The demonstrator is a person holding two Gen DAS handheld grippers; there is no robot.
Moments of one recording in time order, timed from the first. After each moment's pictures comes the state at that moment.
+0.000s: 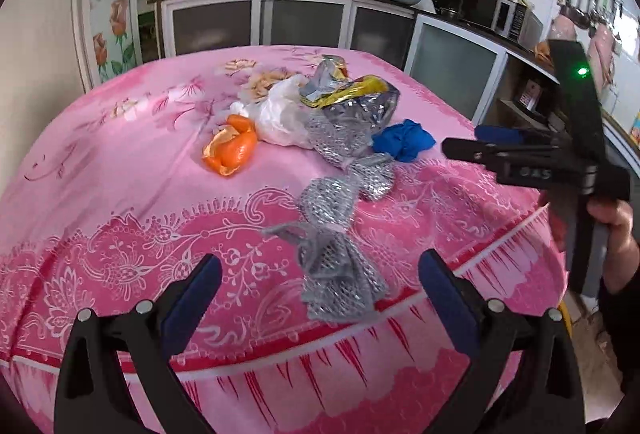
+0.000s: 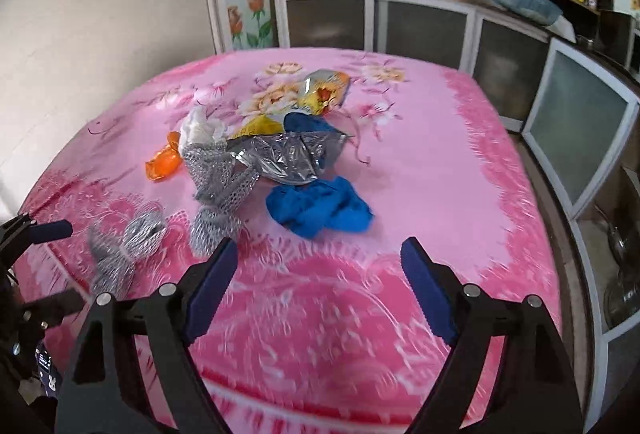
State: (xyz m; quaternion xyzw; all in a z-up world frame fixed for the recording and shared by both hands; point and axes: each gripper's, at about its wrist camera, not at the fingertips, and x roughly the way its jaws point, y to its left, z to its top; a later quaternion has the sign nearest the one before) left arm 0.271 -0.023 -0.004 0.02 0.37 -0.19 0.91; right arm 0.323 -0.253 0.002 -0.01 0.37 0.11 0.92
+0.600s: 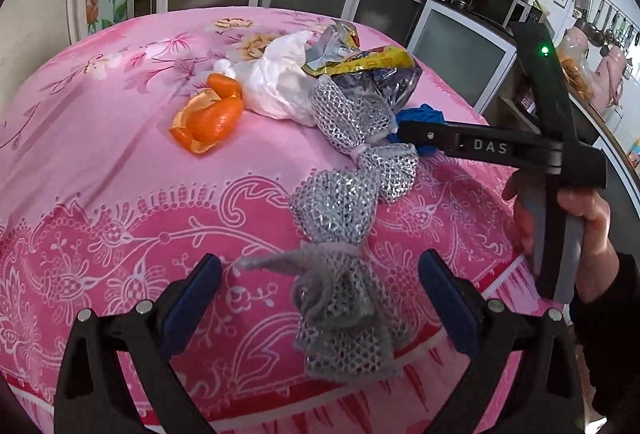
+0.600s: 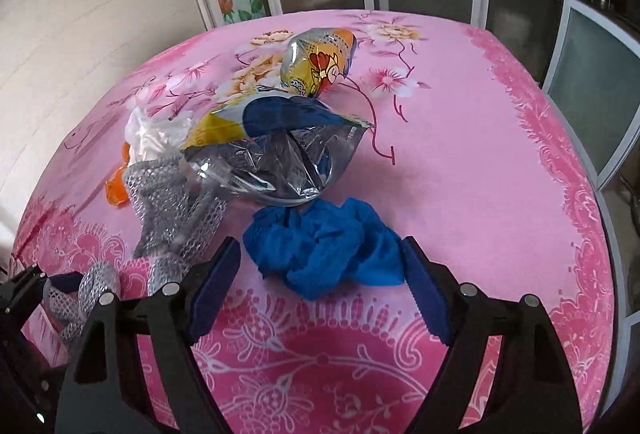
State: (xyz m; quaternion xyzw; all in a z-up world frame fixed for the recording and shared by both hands) left arm 0.316 -0.037 -0.038 -0.02 0.43 -0.21 0.88; right arm 0.389 -0.243 -0.031 0.02 0.42 0.12 0.90
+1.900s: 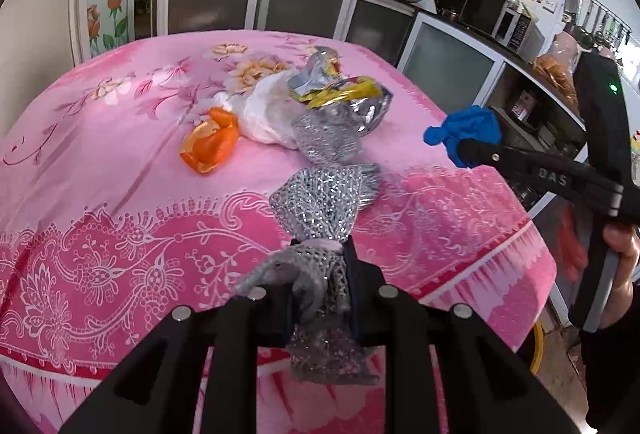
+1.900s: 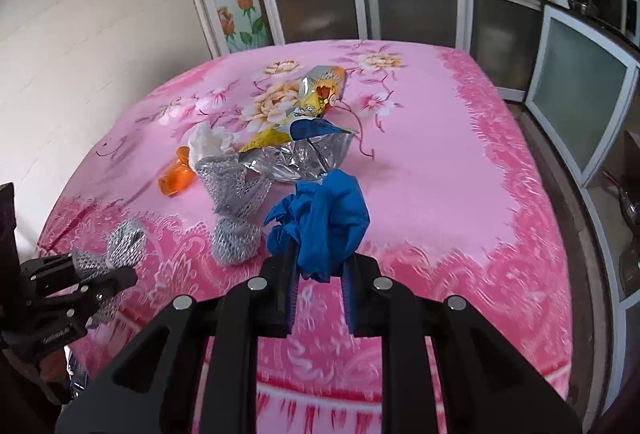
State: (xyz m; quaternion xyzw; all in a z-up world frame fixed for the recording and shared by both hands) left arm 0.280 -0.038 0.003 -0.02 0.40 -0.21 0.89; right arm 0.293 -0.268 0.030 0.04 0.38 0.11 0.92
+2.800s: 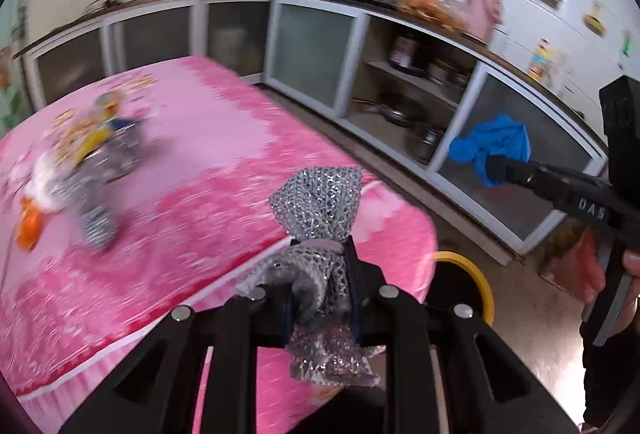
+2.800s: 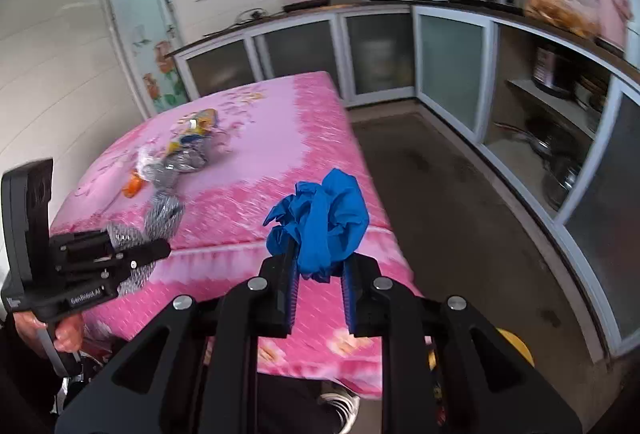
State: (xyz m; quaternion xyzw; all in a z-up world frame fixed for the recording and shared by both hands) left arm 0.200 -0.220 0.031 0.08 0.37 -0.40 0.84; right arm 0.077 -0.427 0.054 0.12 0.31 -0.06 0.94
